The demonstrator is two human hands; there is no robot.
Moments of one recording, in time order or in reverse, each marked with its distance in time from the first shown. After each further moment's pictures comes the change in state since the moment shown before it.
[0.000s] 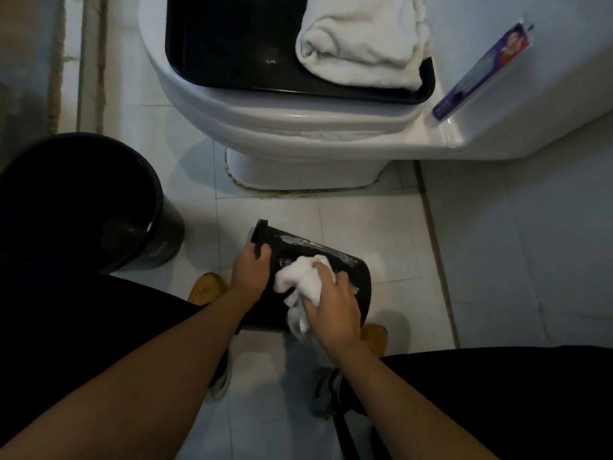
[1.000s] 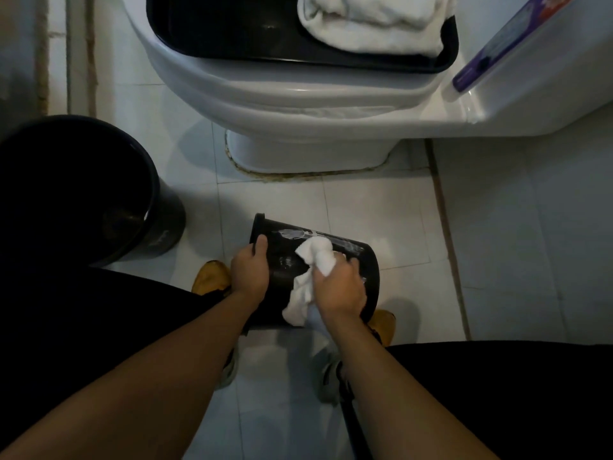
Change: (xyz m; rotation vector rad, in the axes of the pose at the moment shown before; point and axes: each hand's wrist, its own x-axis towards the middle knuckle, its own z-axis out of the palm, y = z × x) left_hand -0.006 -0.018 0.004 -0.114 0.119 -0.134; right_hand 0.024 -0.012 0.012 0.038 0.034 0.397
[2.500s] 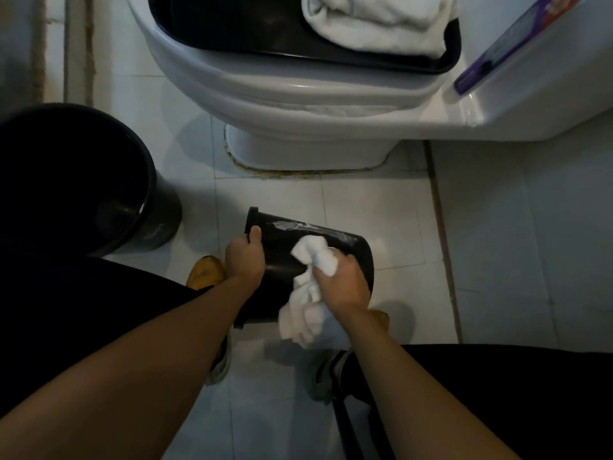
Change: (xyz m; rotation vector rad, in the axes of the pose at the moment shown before) left_hand 0.002 0.024 0.000 0.090 0.030 -0.041; right_hand 0.026 0.025 -0.001 0.151 -0.145 -0.118
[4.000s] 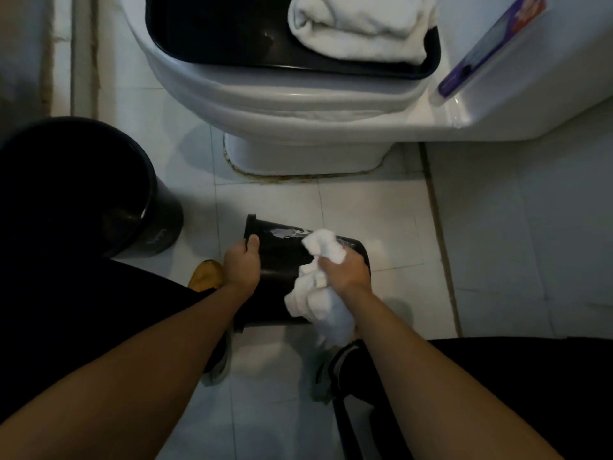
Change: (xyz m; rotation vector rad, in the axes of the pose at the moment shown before) left_hand -0.012 -0.005 -0.005 0.015 -0.018 0.082; right_hand 0.015 -0.006 -0.025 0.201 -0.103 0.157
